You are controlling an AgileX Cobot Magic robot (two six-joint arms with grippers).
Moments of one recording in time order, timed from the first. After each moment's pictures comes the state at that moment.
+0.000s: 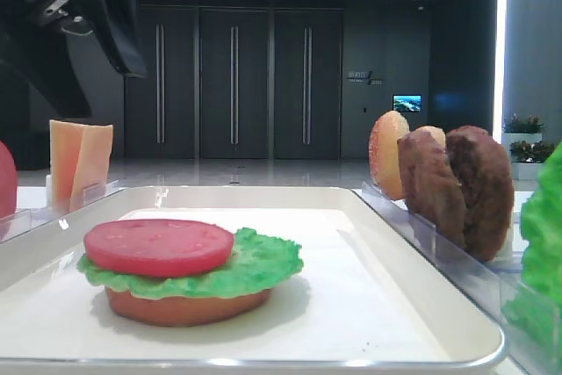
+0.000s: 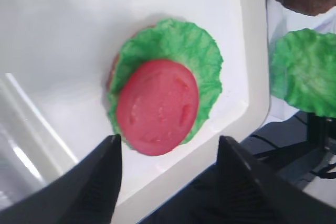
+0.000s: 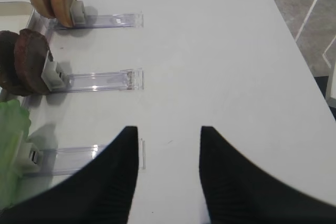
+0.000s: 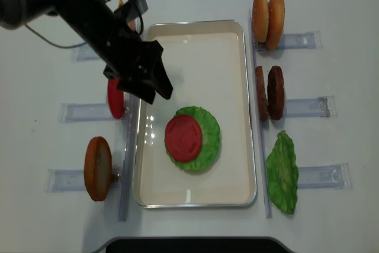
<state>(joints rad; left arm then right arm) -0.27 1.78 -1.26 -0.58 1.17 0.24 0.06 -0.01 -0.51 -0.04 1.13 0.04</state>
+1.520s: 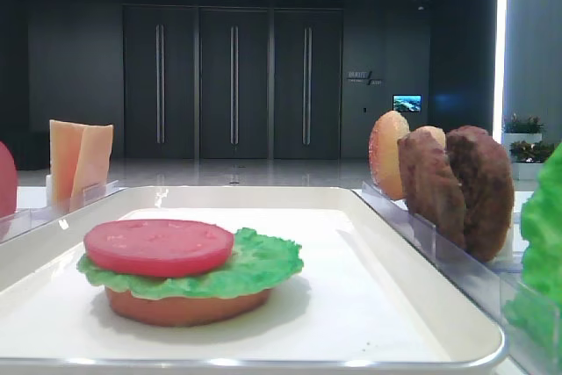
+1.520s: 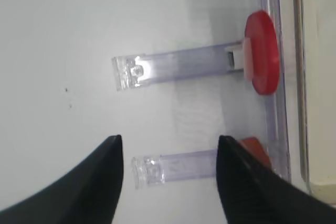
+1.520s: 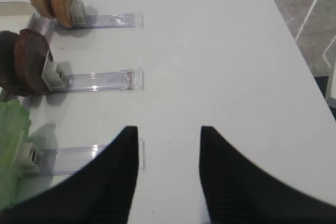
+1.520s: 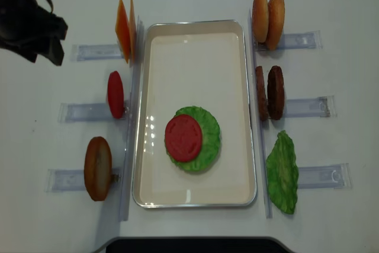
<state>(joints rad) -0.07 1.43 -1.24 0.08 1.22 0.03 0.06 -0.01 -0.51 -0.04 1.13 0.04</state>
